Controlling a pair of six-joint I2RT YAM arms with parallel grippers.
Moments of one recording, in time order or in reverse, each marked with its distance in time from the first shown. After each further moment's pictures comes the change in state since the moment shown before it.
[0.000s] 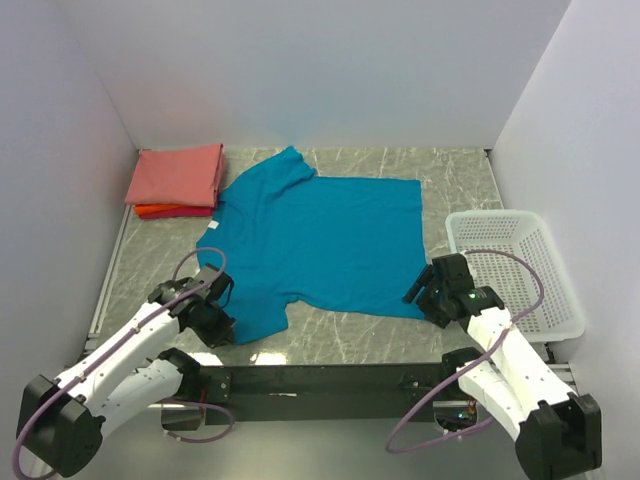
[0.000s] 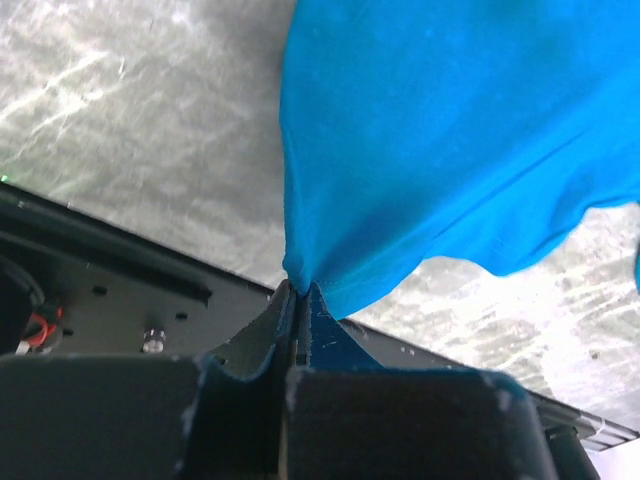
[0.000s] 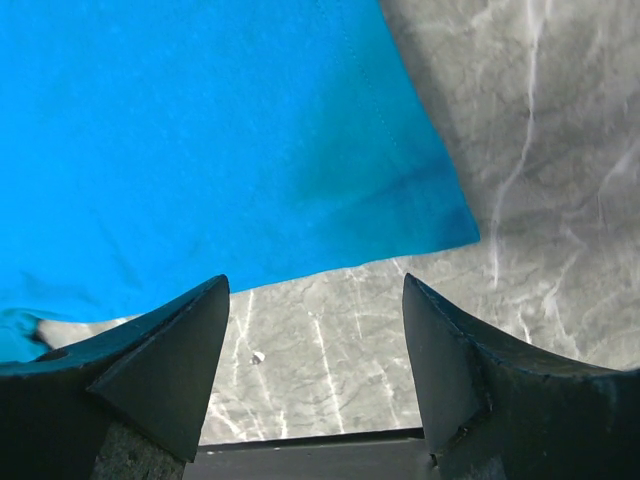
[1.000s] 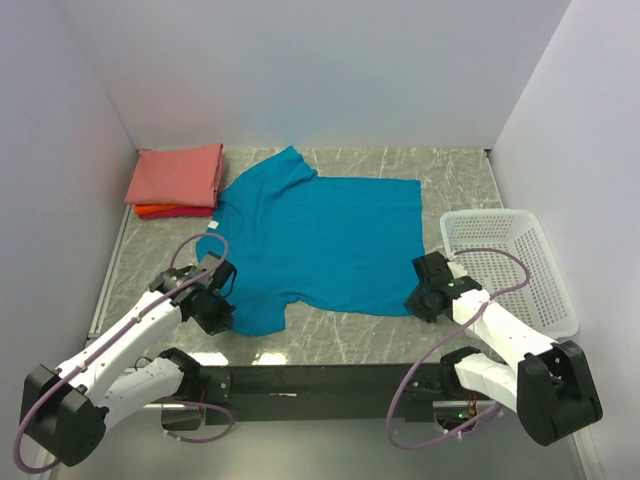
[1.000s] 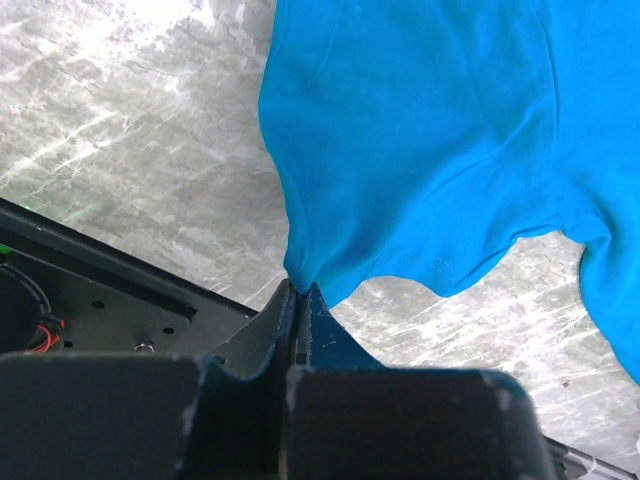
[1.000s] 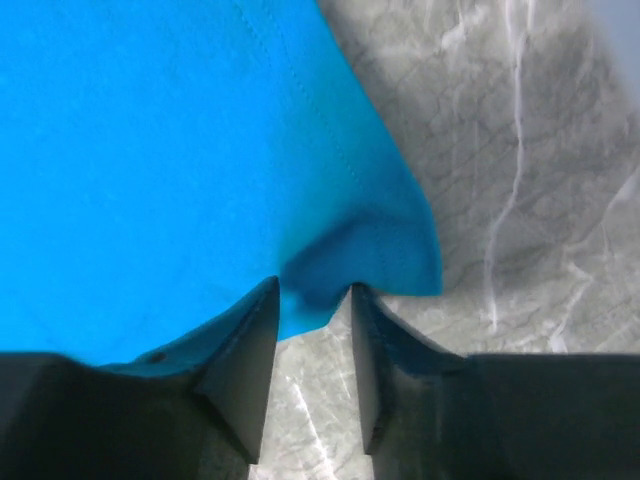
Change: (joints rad) left arm -0.010 0.068 0.123 -0.029 -0.111 0.001; right arm 0.116 0.209 -0.019 0.103 0.147 0.133
